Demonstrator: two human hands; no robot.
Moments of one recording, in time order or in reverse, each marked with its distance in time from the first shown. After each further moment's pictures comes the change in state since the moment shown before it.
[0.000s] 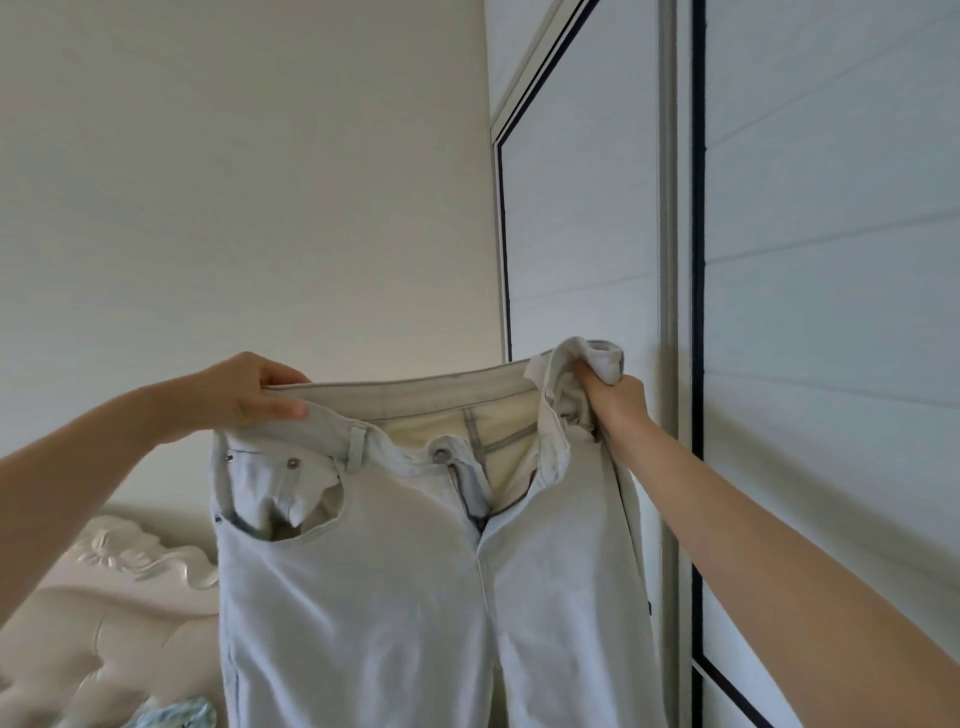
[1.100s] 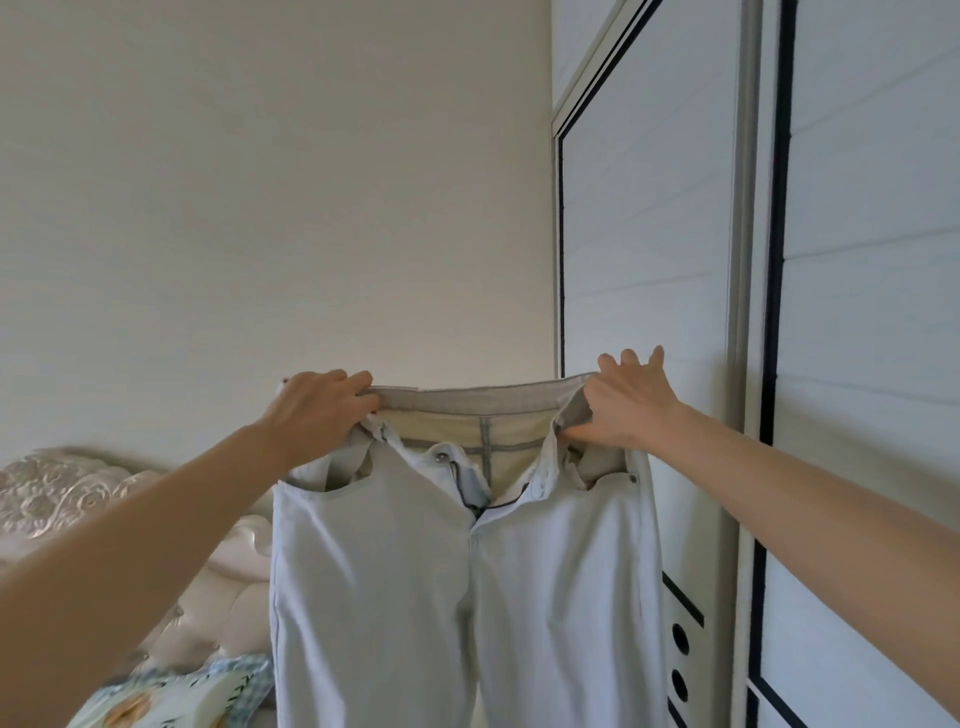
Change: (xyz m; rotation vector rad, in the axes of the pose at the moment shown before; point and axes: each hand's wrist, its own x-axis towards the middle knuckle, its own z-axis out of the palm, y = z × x) left_hand 0.002 -0.031 0.046 1.244 0.320 0.303; right_hand -0.022 -0.025 0.029 -1.747 -0.185 -0.755
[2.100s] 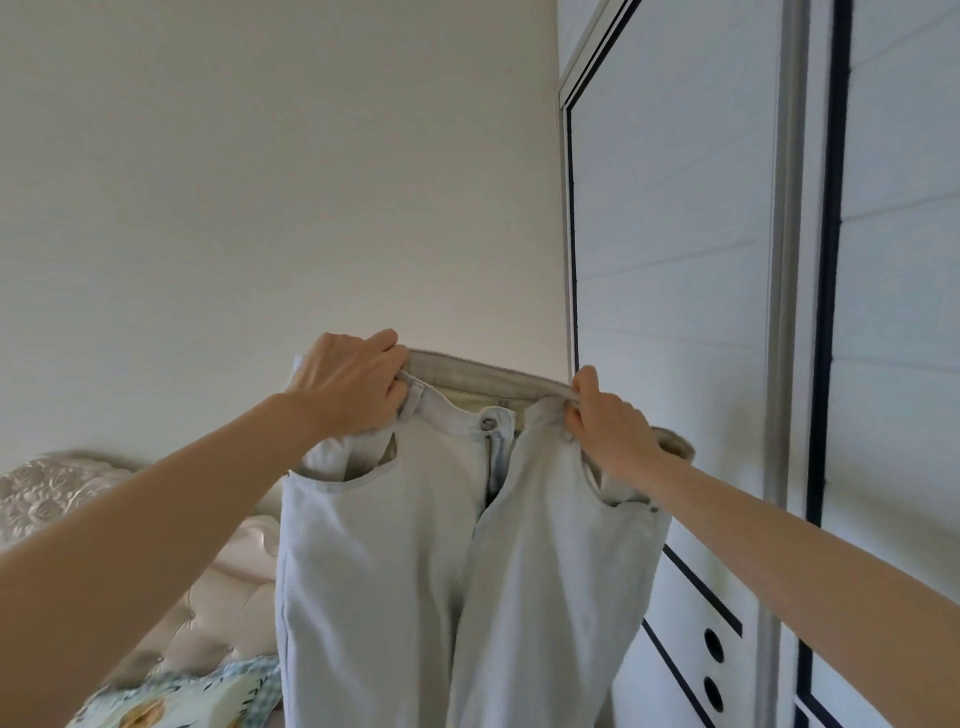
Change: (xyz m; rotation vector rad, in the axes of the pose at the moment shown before) left_hand 0.051 0.011 0.000 -0.066 0.140 -0.160; right_hand 0.028 -0.046 0.074 0.720 0.243 0.053
